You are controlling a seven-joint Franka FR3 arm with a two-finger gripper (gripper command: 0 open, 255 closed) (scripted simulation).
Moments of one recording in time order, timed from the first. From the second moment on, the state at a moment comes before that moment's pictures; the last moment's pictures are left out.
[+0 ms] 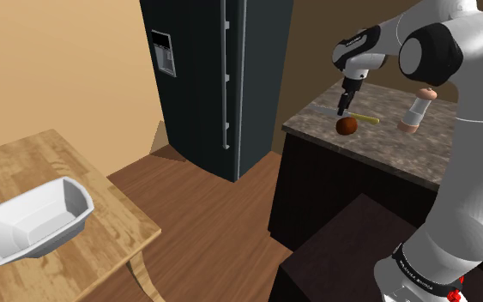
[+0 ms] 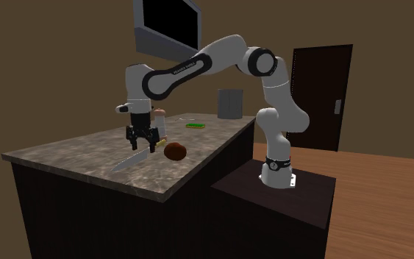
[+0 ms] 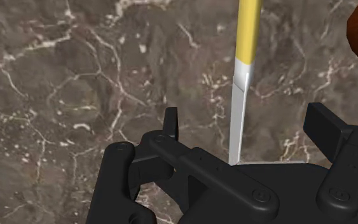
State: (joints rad) arm -0.18 0.42 -0.56 -1.68 0.23 2.02 -1.05
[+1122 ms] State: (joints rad) arm -0.18 0.44 -0.55 -1.71 0.24 2.06 -1.06
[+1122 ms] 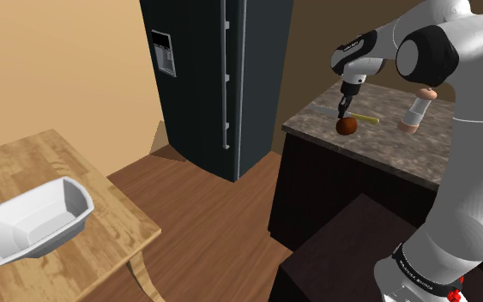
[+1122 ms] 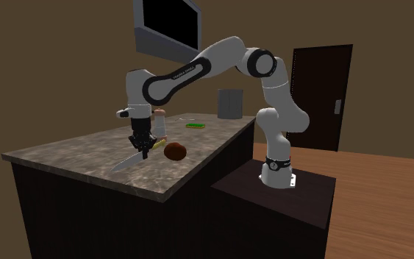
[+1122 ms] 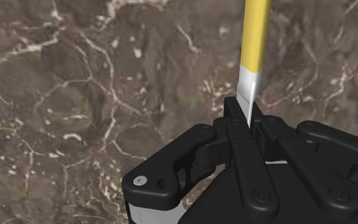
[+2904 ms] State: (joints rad) arm -0.18 0.36 -0.58 -1.50 0.18 1.79 -1.03
